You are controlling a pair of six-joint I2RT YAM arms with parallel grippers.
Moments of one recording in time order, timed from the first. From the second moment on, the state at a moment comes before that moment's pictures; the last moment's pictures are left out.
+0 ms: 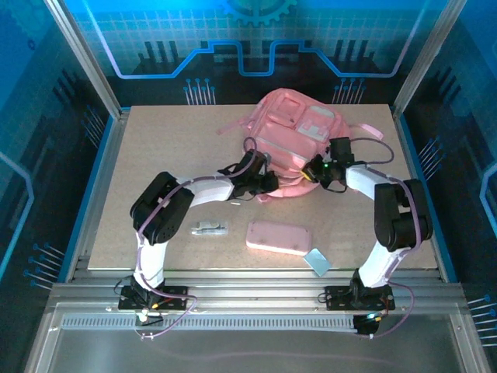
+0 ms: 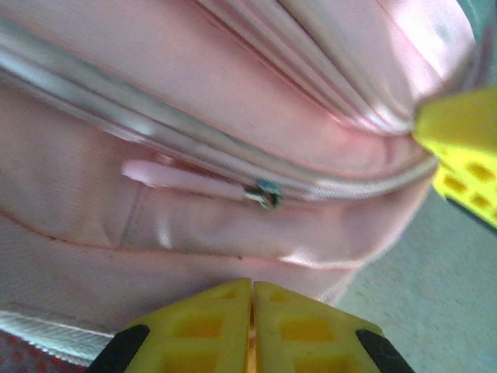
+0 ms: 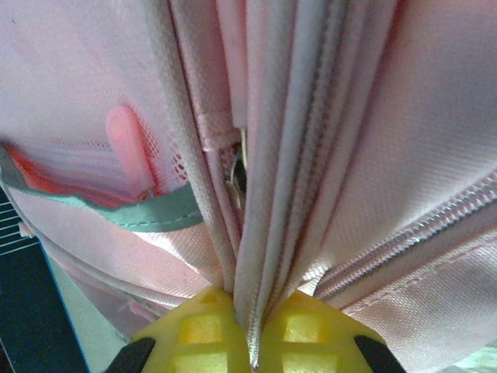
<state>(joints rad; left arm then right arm) -0.66 2.00 1.24 0.00 0.24 -0.77 0.11 1.73 1.01 -0.19 -0.42 0.89</state>
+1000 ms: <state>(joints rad) -0.63 2.02 1.49 -0.30 0.18 -0.46 -0.01 1.68 1.08 -0.24 -0.69 0.57</state>
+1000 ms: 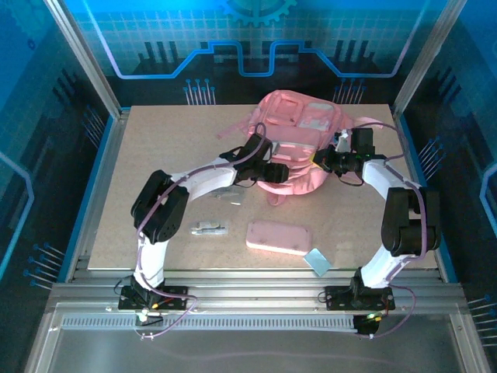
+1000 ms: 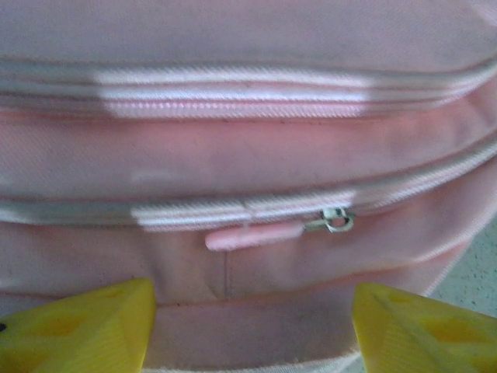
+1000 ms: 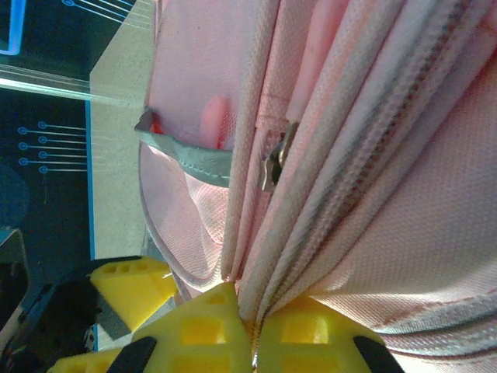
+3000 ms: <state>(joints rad) -0.44 1.88 1.32 -0.27 0.23 -0.31 -0.03 1.69 1.05 -0.21 -0.75 0.56</state>
